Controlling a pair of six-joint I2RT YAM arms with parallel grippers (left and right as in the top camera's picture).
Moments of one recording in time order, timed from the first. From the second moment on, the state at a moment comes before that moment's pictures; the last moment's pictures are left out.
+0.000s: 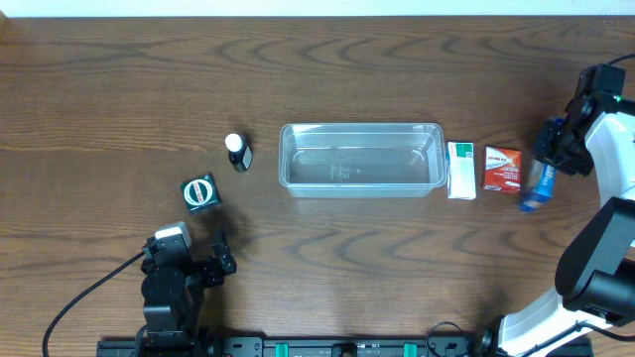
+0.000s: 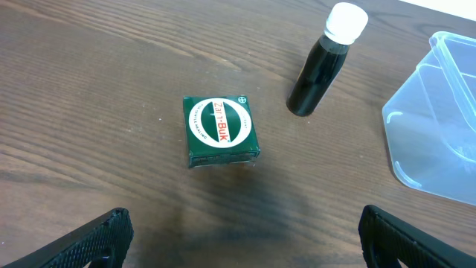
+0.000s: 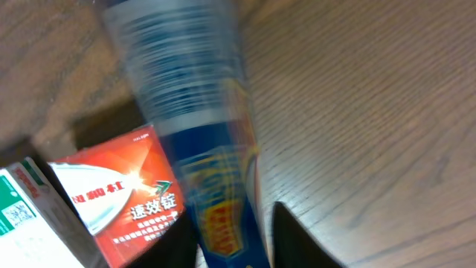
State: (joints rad) left arm 0.00 0.01 0.16 -0.65 -0.06 -0.25; right arm -0.33 1.84 1.41 -0.94 0.12 0.22
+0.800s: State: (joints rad) left arm 0.00 0.01 0.16 -0.65 -0.06 -0.25; right arm 0.03 1.50 1.64 -0.96 -0.21 0.02
